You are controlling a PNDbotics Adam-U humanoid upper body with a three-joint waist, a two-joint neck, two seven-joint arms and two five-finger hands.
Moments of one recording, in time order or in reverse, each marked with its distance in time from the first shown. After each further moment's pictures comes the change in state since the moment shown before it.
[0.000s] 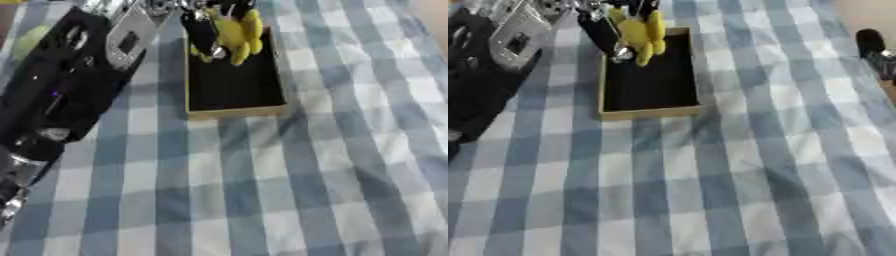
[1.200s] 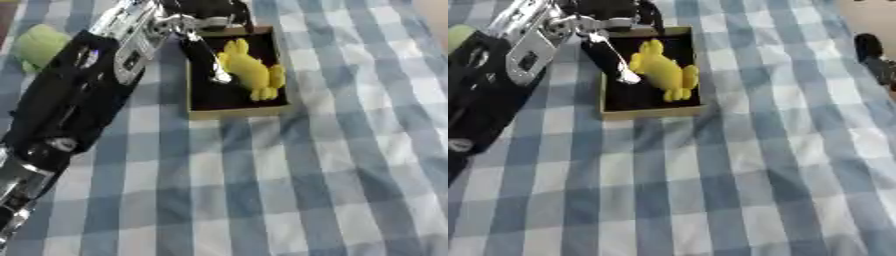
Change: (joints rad) left arm 0.038 0.040 0.052 -0.046 -0.035 -0.122 0.035; right arm 0.015 0.021 -0.013 -0.007 -0.004 0.013 0.008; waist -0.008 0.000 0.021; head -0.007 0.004
